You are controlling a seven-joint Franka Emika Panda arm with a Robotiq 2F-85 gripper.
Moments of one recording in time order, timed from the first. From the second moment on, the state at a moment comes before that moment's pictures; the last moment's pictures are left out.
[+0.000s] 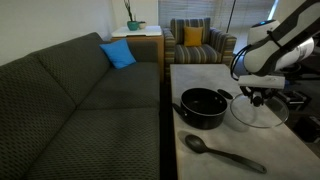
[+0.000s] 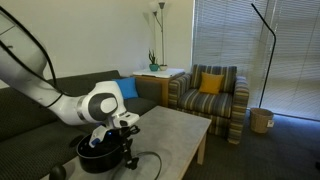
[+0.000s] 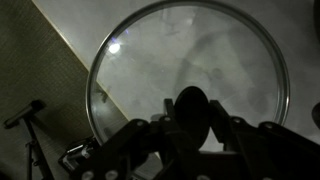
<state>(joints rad) 0.28 1.41 -0.37 -1.17 0.15 2.45 0.87</state>
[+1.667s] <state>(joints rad) 0.32 1.01 -0.26 -1.56 -0.09 2.54 0.73</state>
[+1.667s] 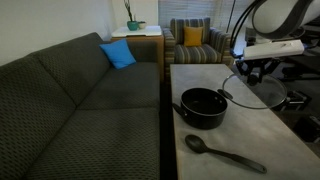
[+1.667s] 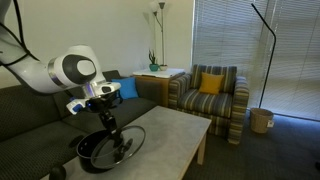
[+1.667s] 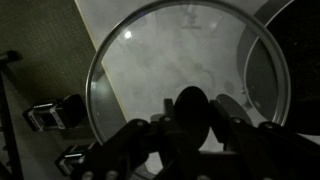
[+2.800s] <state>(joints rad) 0.29 1.37 -0.10 -0.93 -0.10 2.21 0.34</state>
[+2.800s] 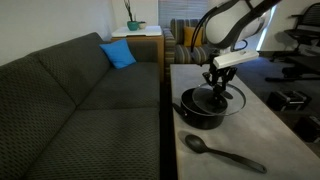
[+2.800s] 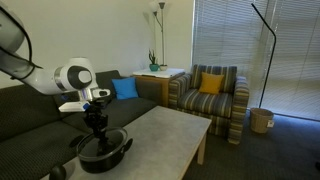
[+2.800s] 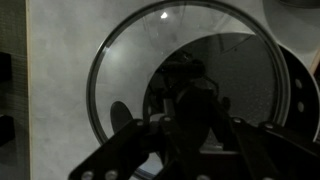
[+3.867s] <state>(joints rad) 0.26 1.47 -0.03 -0.60 -0.09 2.01 0.13</state>
